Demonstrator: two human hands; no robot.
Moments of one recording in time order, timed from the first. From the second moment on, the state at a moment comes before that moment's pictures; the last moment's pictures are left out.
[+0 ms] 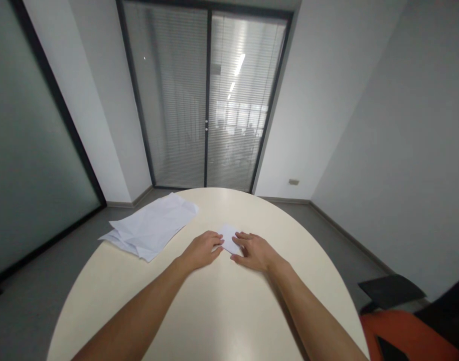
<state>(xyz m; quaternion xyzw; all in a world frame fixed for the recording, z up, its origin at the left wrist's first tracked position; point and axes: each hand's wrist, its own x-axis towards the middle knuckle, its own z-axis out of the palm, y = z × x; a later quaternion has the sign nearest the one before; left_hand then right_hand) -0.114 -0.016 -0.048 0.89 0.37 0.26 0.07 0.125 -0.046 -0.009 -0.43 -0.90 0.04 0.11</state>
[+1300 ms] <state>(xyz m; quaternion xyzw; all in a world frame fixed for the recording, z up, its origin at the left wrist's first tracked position) -0.114 -0.018 -0.048 0.91 0.33 0.25 0.05 0.122 -0.047 -0.002 -0.43 -0.89 0.06 0.12</state>
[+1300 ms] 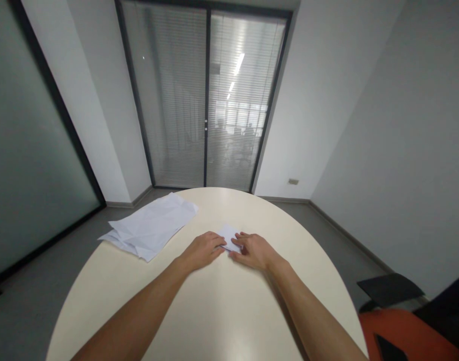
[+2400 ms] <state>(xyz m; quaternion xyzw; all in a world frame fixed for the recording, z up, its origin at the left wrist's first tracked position) -0.111 -0.019 -0.038 0.82 0.51 0.26 0.06 0.139 -0.030 -0.020 -0.52 -0.83 0.06 0.18</state>
